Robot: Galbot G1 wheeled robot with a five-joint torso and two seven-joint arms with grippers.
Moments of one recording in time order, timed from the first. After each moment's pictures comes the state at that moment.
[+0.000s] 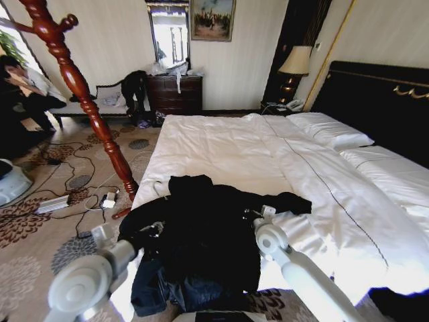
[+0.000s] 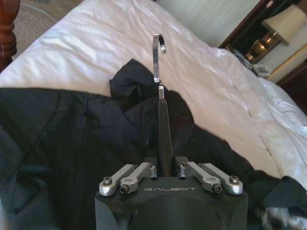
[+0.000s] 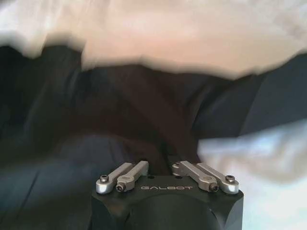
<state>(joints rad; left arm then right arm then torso) 1.52 -1.02 -0.62 -2.50 -1.48 0.63 -0.70 -1.11 0.92 0.04 2.15 1.20 -0.64 0.97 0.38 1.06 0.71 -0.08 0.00</state>
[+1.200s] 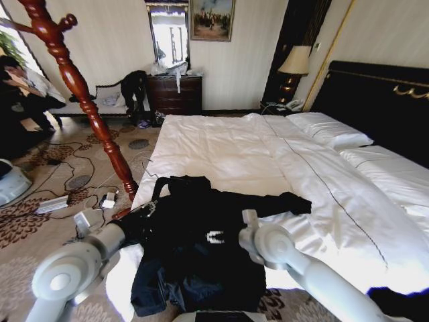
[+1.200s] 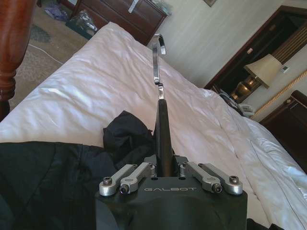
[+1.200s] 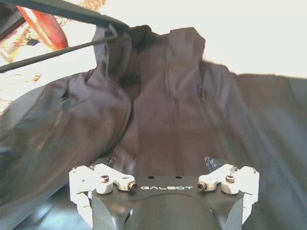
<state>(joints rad) 1.44 -1.02 -0.79 -2.50 -1.60 0.63 -0.68 -0.79 0.96 -0.21 2.09 1.37 -0.74 0.82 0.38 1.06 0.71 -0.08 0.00</state>
